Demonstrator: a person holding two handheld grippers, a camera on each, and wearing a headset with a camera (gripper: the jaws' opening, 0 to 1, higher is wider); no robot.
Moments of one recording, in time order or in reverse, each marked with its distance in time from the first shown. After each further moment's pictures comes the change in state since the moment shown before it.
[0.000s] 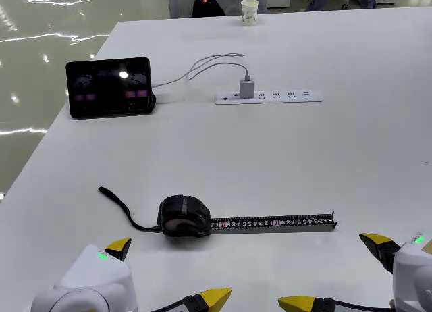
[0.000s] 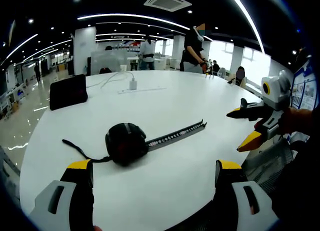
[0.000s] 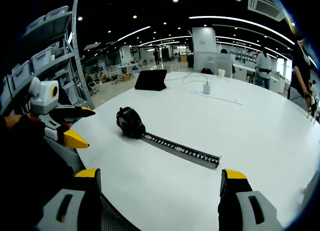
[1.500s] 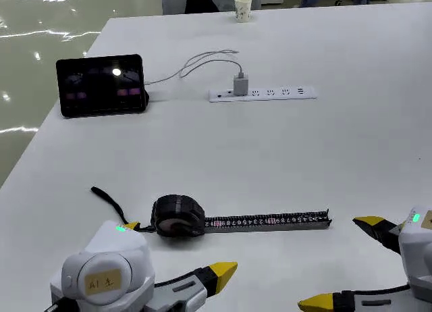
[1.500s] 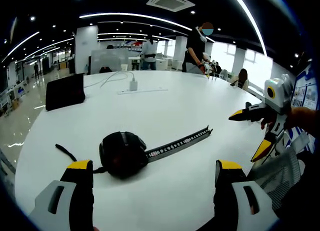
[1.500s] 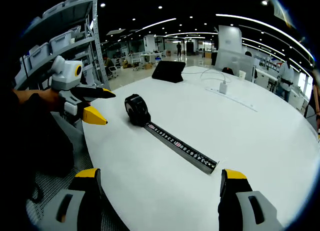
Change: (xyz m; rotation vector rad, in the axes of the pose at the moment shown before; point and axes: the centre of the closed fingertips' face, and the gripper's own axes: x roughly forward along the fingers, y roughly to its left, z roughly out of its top) left arm 0.038 0.004 0.013 -0.020 -0.003 0.005; right arm 0.002 -0.024 -0.008 -0.160 0.082 0.156
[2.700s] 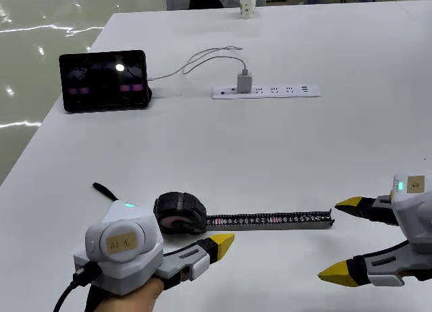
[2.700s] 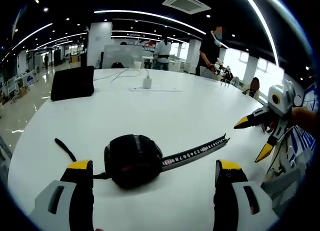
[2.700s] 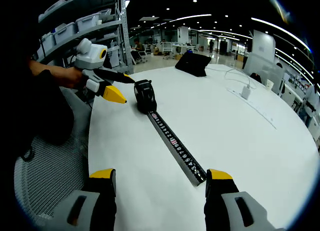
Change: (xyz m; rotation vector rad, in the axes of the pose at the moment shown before) left arm 0.034 0.026 0.000 -0.095 -0.009 0.079; right arm 0.023 -0.033 -0.006 -0.215 0.098 0.196
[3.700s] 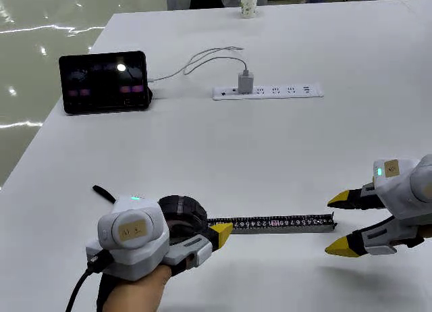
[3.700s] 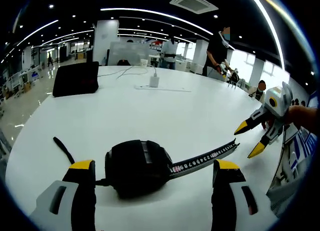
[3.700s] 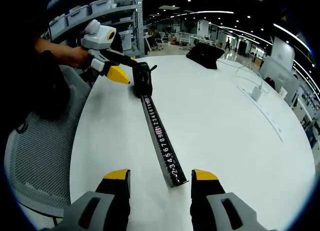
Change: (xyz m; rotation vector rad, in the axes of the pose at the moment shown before) left arm 0.024 0.012 0.002 -0.040 0.012 0.042; right arm 0.018 -0.040 -0.017 -0.149 0.106 0.076
